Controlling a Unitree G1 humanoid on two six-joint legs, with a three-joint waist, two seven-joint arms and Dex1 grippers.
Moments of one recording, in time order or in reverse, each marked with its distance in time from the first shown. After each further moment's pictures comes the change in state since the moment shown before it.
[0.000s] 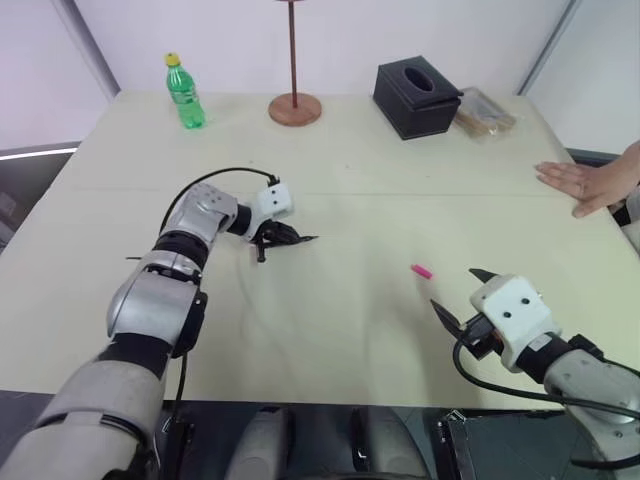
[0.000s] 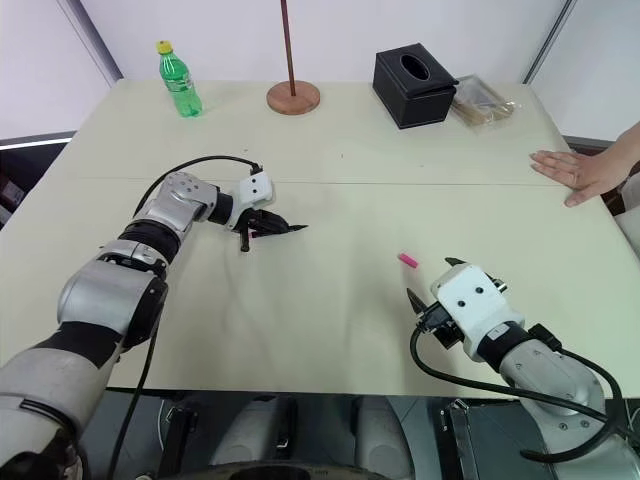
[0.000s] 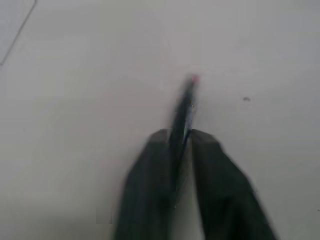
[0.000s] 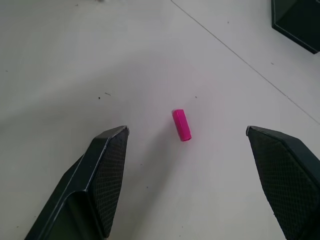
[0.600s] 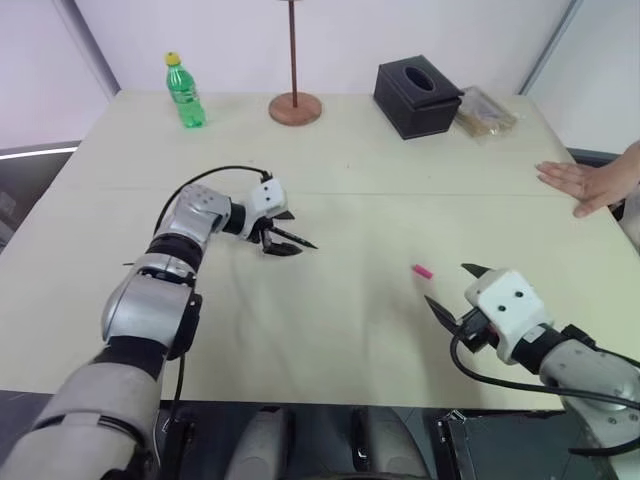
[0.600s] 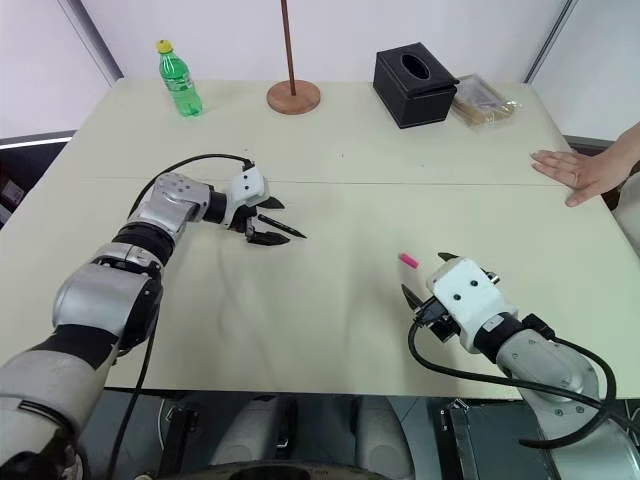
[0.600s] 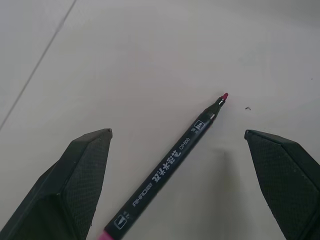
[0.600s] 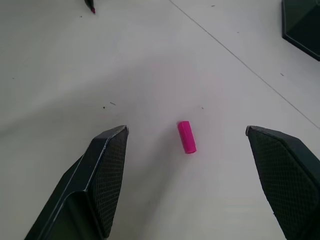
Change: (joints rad) left arm 0.017 0.009 0.019 0.000 -0.054 -0.011 0.004; right arm -0.045 -0.011 0.018 0.045 0.004 -0.023 0.029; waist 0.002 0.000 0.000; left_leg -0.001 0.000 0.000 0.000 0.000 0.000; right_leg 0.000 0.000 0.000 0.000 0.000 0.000
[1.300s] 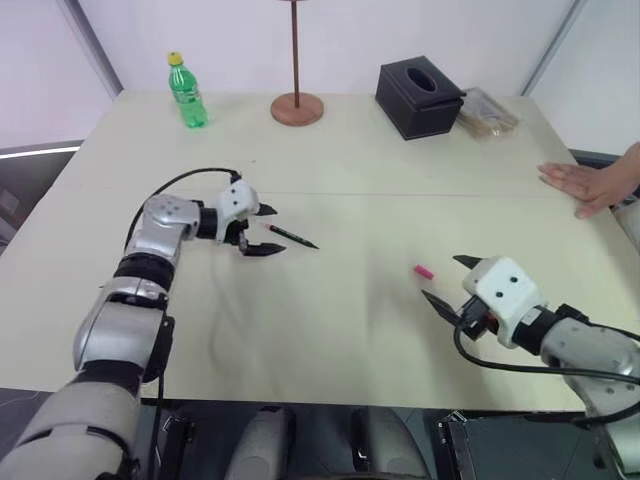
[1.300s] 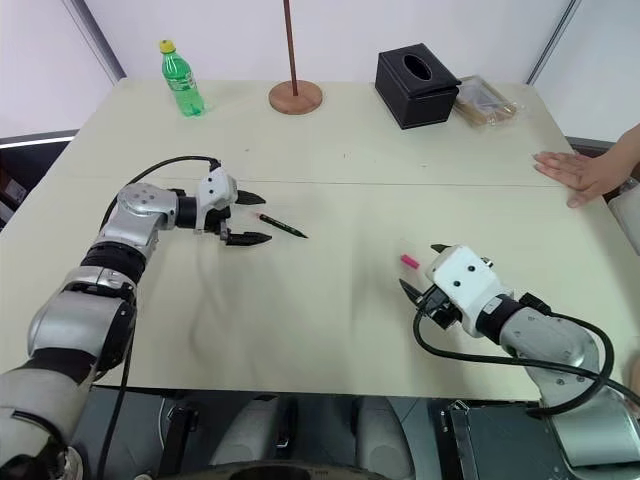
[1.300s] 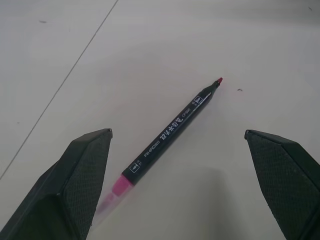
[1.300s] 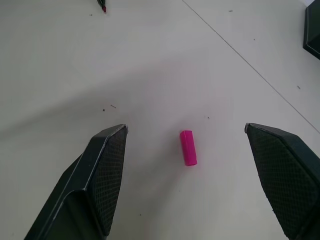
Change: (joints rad) left arm 0.139 0.115 0.036 -0.179 -0.164 -0.085 -0.057; right arm -0.108 -0.057 0.007 0.139 0.019 -0.080 0.118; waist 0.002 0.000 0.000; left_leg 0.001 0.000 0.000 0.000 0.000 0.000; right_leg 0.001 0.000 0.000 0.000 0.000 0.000
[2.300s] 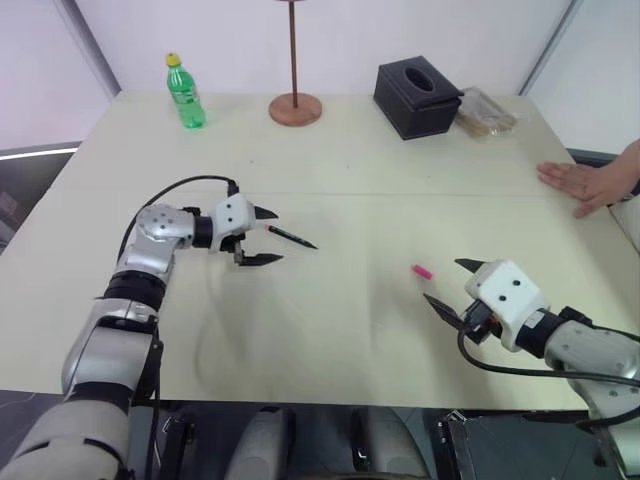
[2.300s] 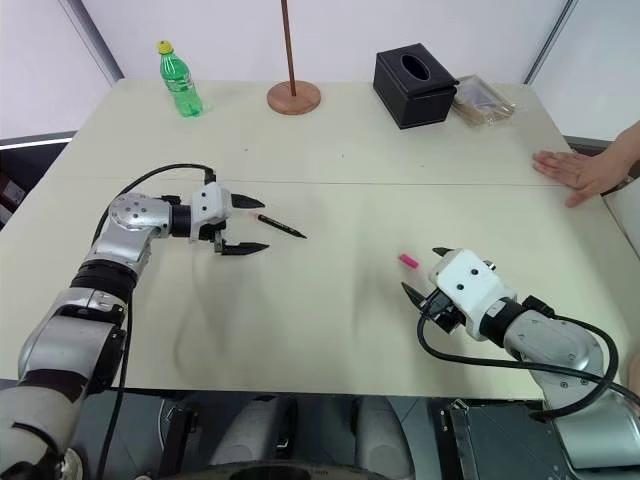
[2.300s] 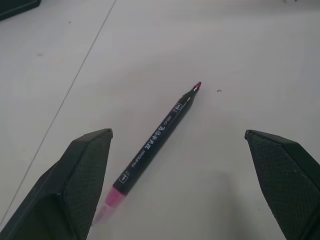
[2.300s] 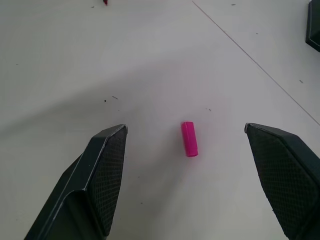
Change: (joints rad) left arm 0.159 0.055 -0.006 -0.231 -0.035 -0.104 0.002; right arm 0.022 -0.006 -0.021 0.018 -0.002 -0.027 0.038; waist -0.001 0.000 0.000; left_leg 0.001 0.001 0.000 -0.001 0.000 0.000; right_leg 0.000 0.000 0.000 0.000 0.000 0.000
